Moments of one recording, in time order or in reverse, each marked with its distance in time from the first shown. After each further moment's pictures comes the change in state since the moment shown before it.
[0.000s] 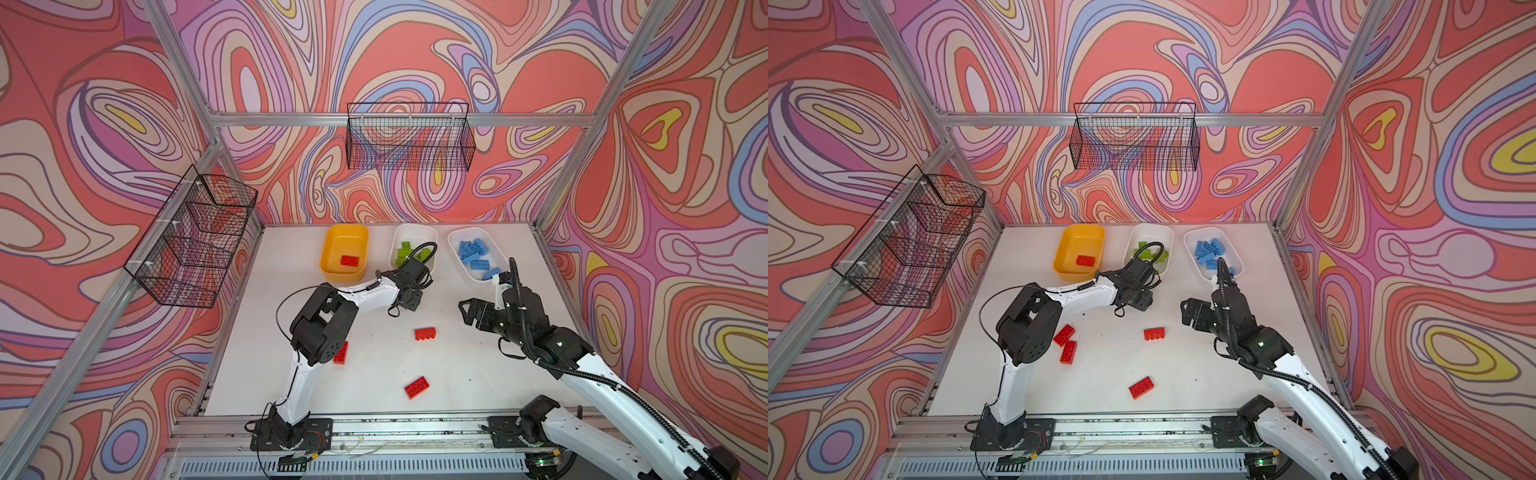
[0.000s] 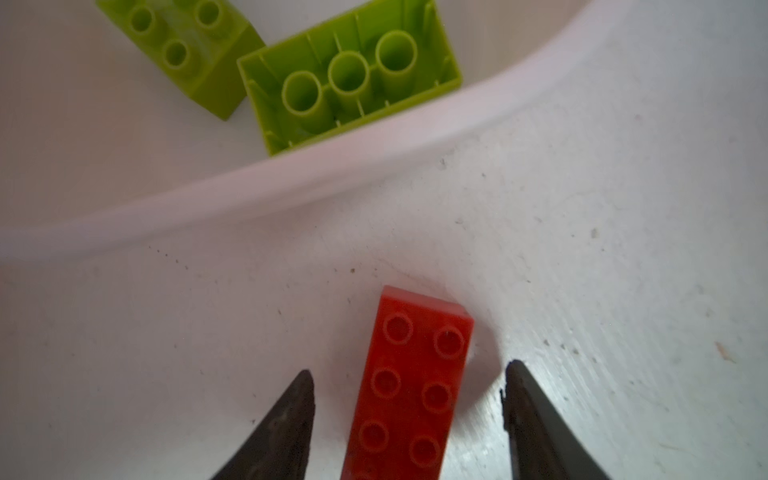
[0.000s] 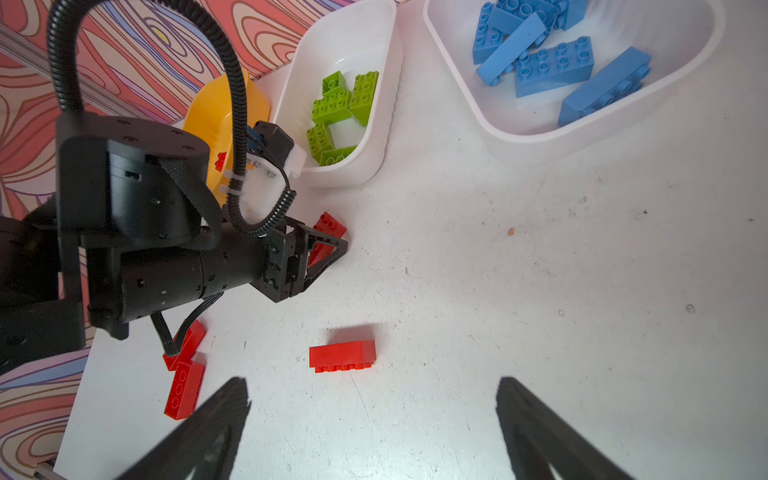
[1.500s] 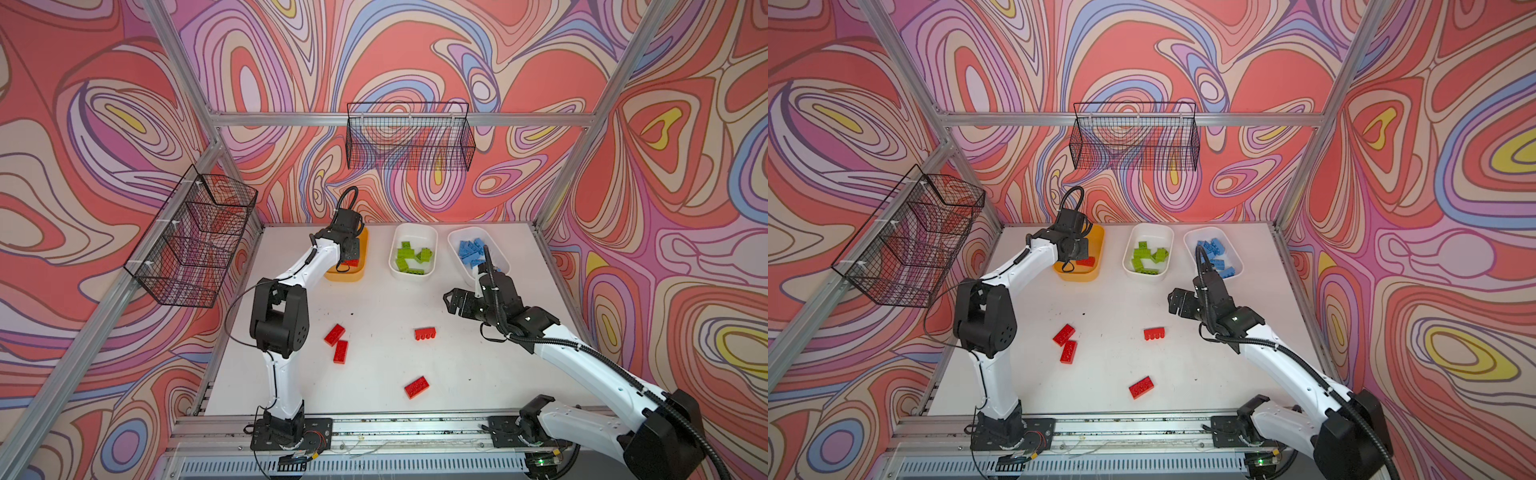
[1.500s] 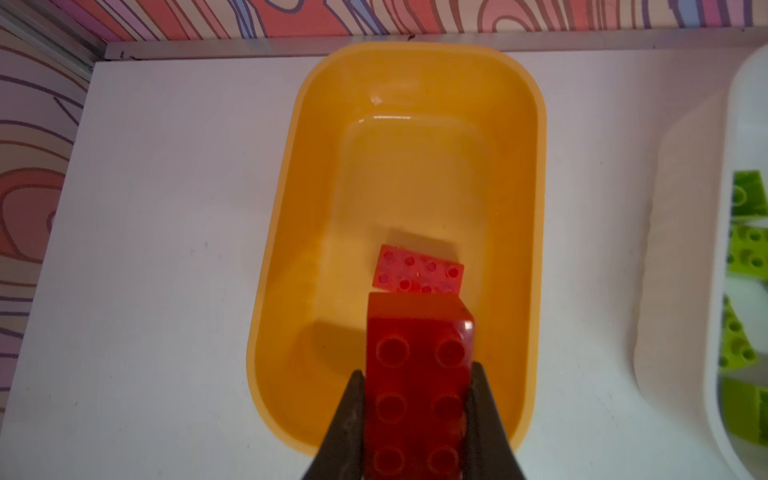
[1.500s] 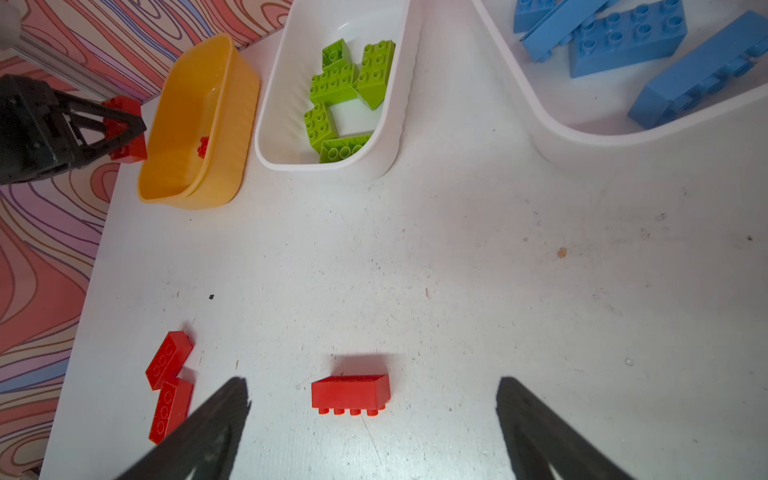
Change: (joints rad) left arm 0.444 -0.077 0.233 -0.179 -0.130 -0.046; right arm 0.000 0.286 0.061 0.154 -0.048 -0.010
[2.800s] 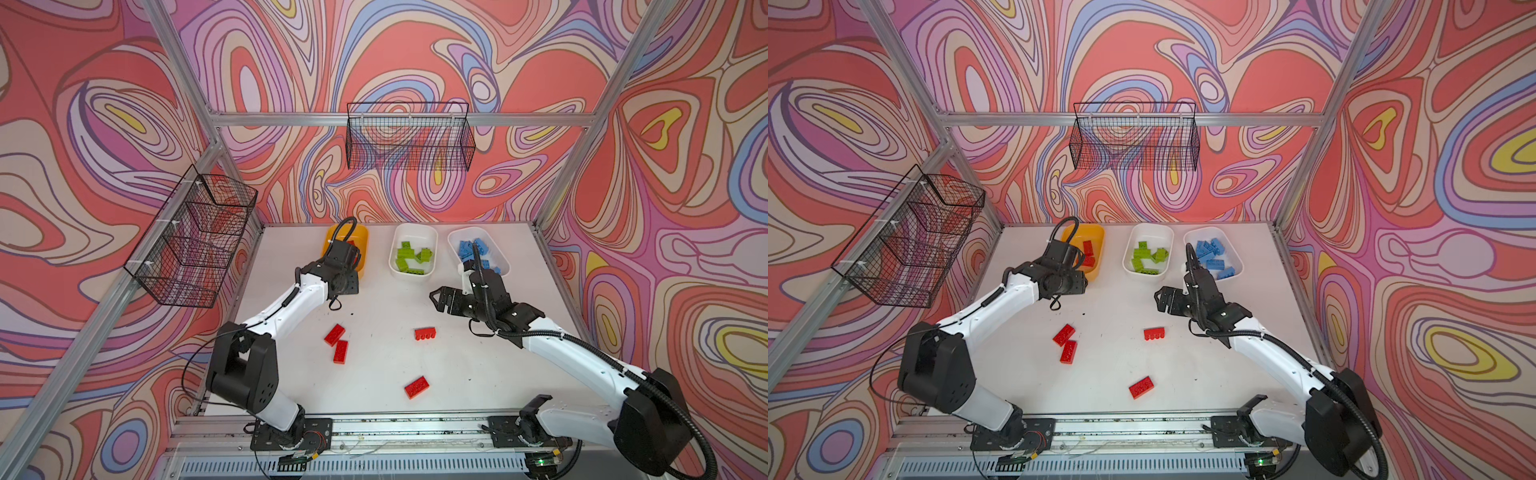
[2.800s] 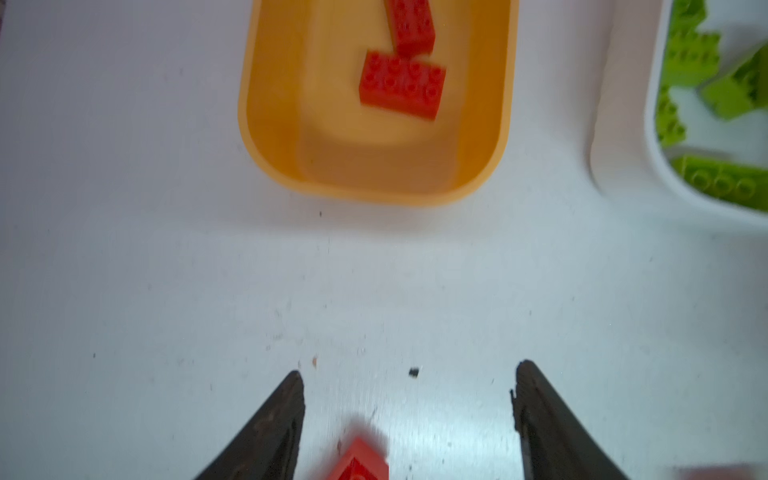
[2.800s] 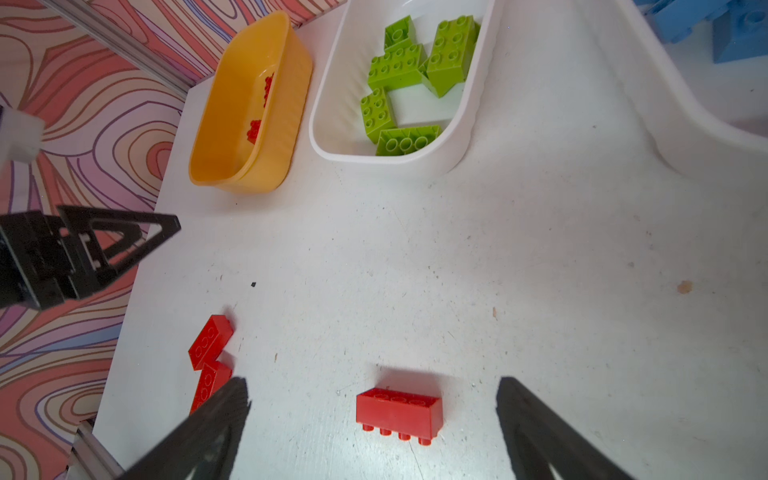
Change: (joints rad) left arm -0.121 -0.531 -0.633 -0.012 0.044 -0.144; right arm 0.037 0.066 -0.008 0.135 -0.104 -0.003
